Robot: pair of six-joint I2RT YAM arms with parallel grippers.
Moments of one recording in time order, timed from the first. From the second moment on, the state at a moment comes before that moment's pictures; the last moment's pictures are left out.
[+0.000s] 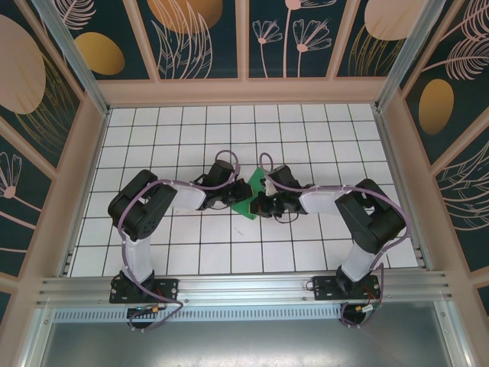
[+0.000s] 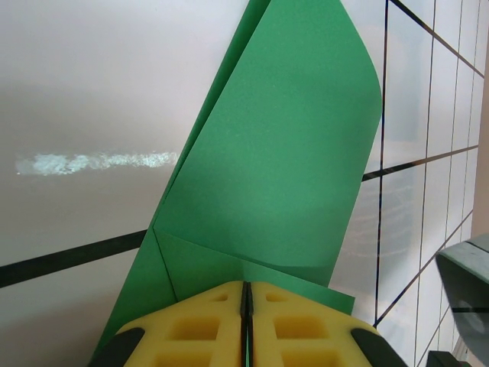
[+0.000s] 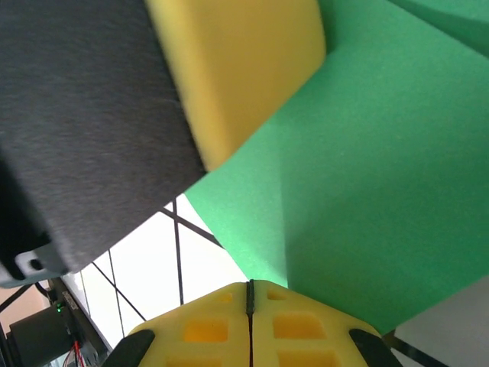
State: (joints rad) left arm -0.65 1.94 0.90 0.29 0.39 -0.94; right arm 0.65 1.71 0.75 0.01 -0.55 0.77
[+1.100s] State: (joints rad) left arm -0.65 1.97 0.98 0.19 0.32 -0.86; right arm 0.63 1.74 0.70 0.10 -0.56 0.78
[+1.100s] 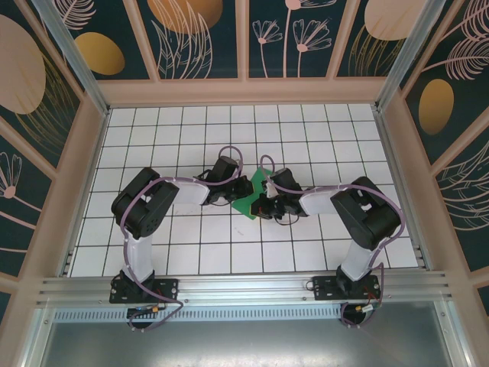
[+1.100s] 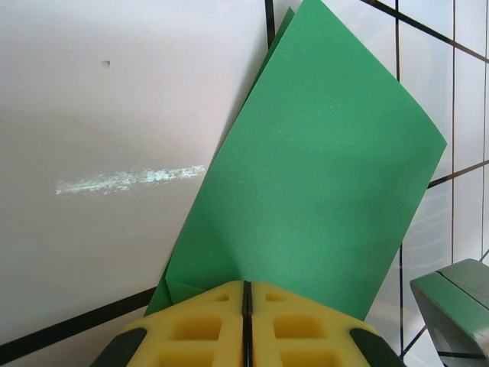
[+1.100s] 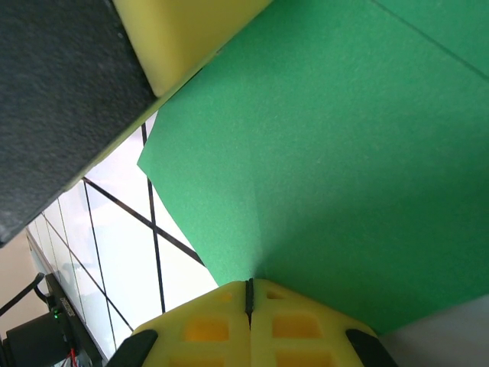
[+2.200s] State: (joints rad) left arm -0.58 2.04 1.12 0.13 0.28 -0.77; right arm 0.62 1.74 0.71 0.10 -0.54 0.76
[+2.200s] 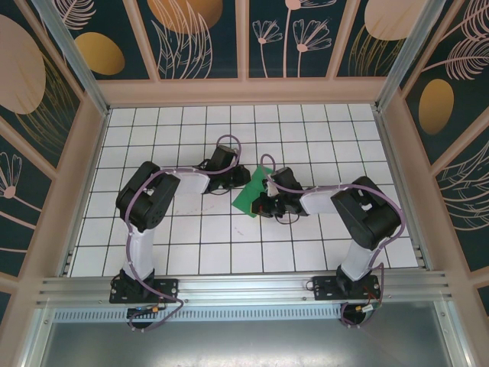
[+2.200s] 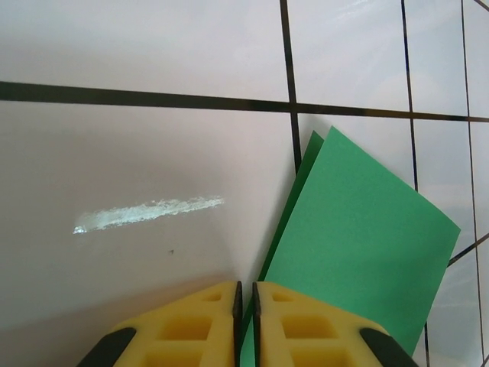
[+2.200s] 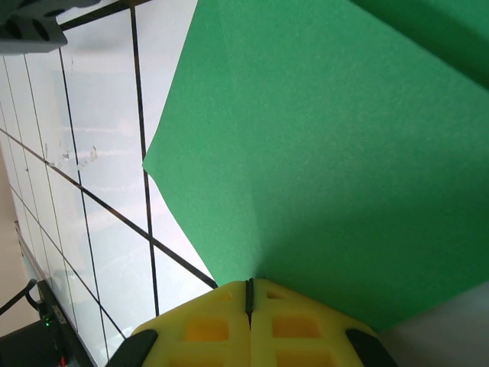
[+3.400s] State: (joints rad) left arm -0.63 1.92 0.94 0.26 0.49 -0.87; right arm 0.49 1.56 0.68 0.01 -0.42 0.79
